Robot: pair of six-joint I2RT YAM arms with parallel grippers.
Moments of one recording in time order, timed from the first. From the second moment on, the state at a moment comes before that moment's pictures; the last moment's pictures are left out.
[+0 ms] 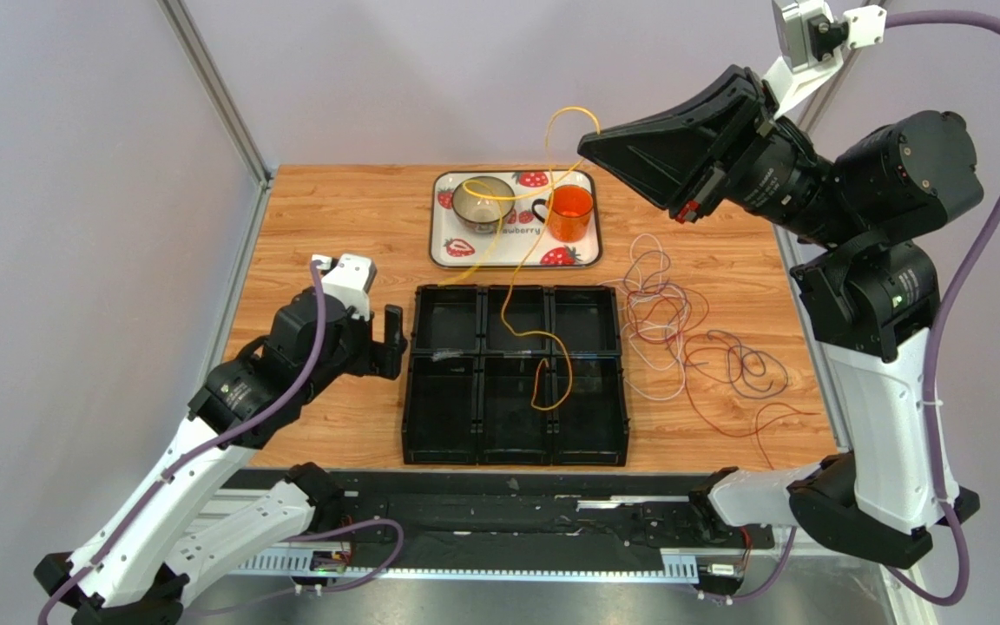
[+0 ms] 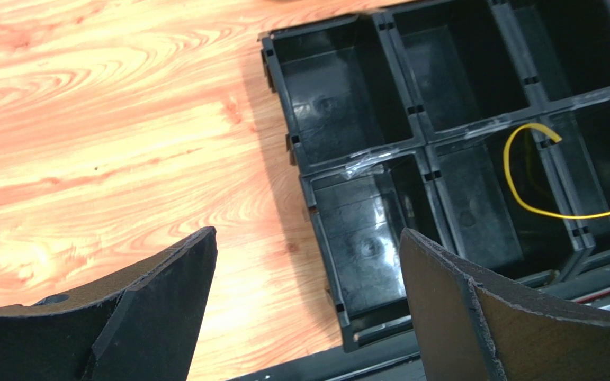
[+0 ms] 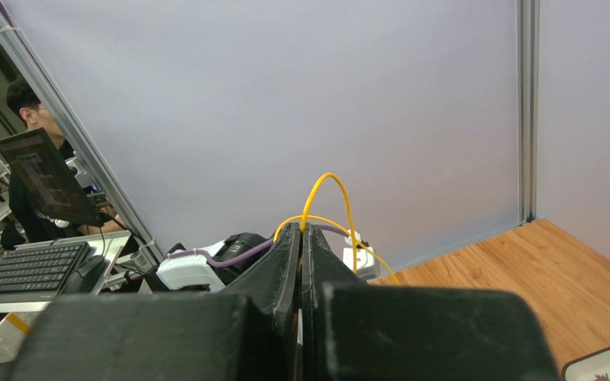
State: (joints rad) left arm -0.65 0.74 1.02 -0.85 -0.27 -0.25; right arm 0.56 1.30 2.15 -0.36 -0.66 0.62
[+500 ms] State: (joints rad) left arm -0.65 0.68 1.01 -0.95 -0.29 -0.31; right arm 0.56 1.33 1.92 -0.31 -0.65 0.62
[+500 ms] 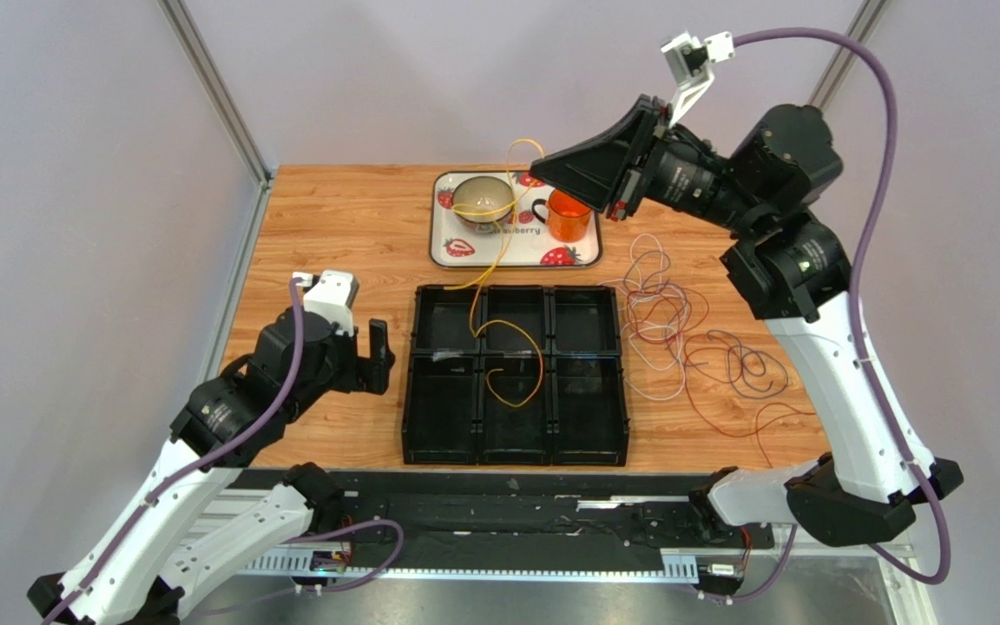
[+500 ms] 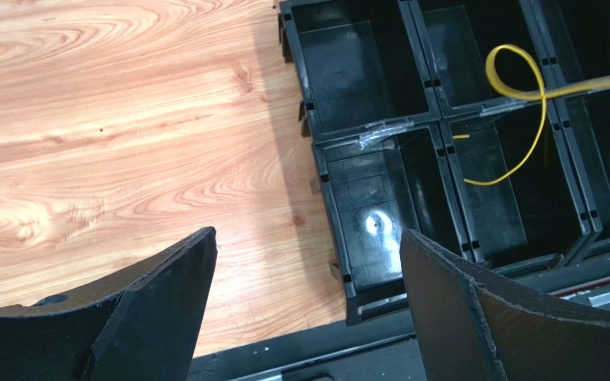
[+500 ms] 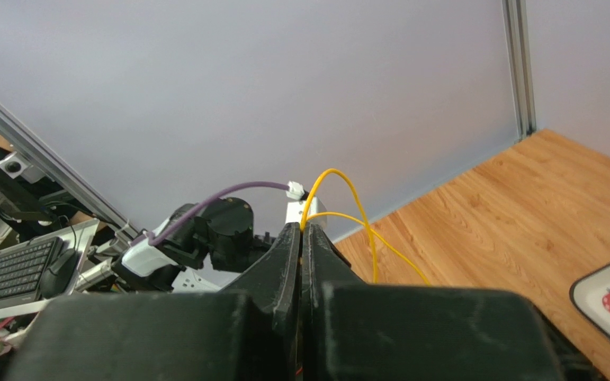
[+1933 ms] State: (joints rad) left arm -0.65 0.66 0.98 -0.94 -0.30 -0.33; right arm 0.60 0.87 1.18 -0.35 -0.44 0.72
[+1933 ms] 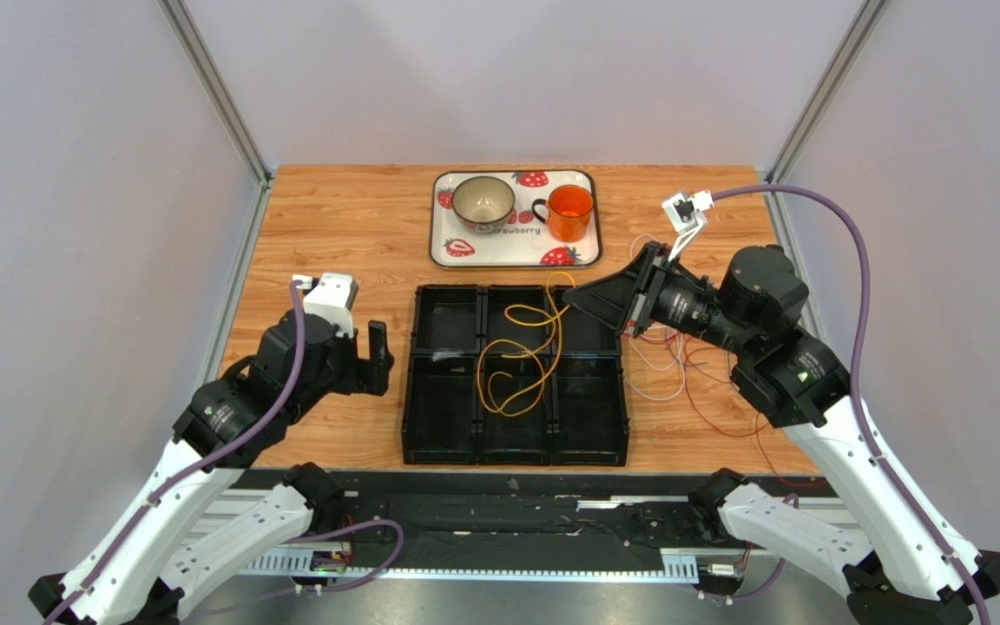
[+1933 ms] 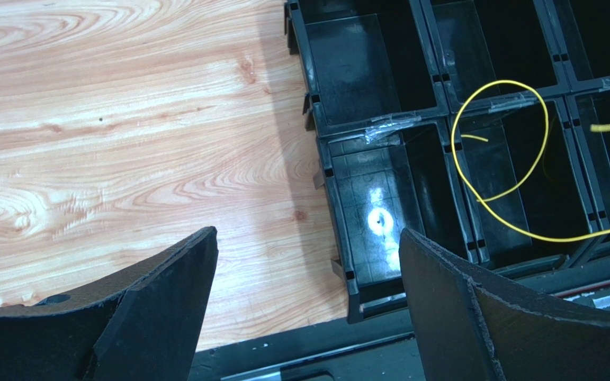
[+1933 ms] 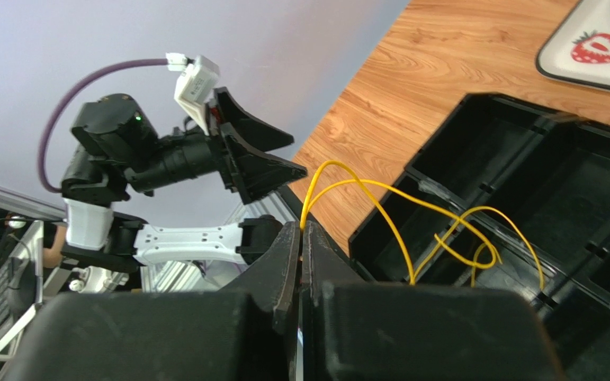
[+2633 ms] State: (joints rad) left arm -0.65 0.66 0.98 -0.94 -0.30 -0.33; right arm 0.60 0.76 1.28 -0.74 -0.32 0.56
